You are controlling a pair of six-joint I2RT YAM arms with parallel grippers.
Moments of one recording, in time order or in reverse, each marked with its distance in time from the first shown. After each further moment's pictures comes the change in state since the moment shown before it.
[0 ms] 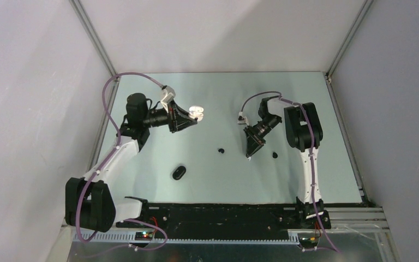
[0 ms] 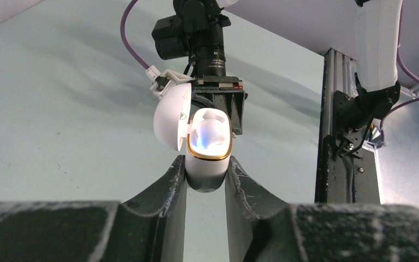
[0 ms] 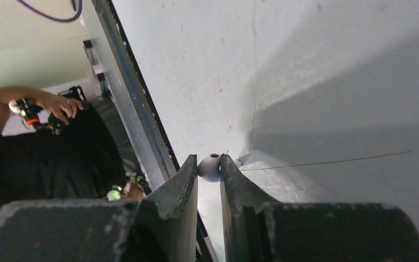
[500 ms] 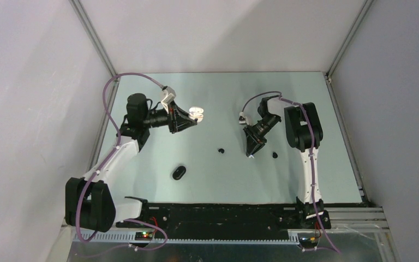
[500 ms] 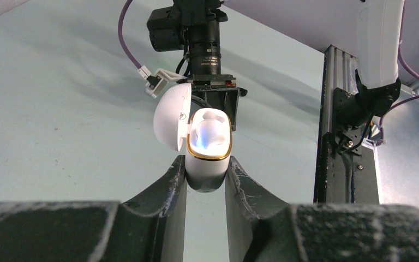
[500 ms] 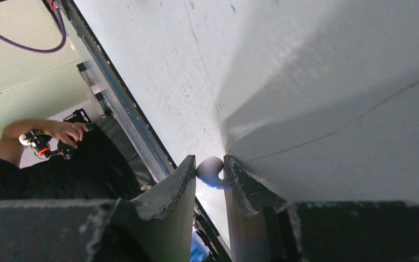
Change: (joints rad) left arm 0.000 0.000 0.001 -0.029 0.000 0.021; right arm -0.003 0.002 0.010 0.085 0.096 0.239
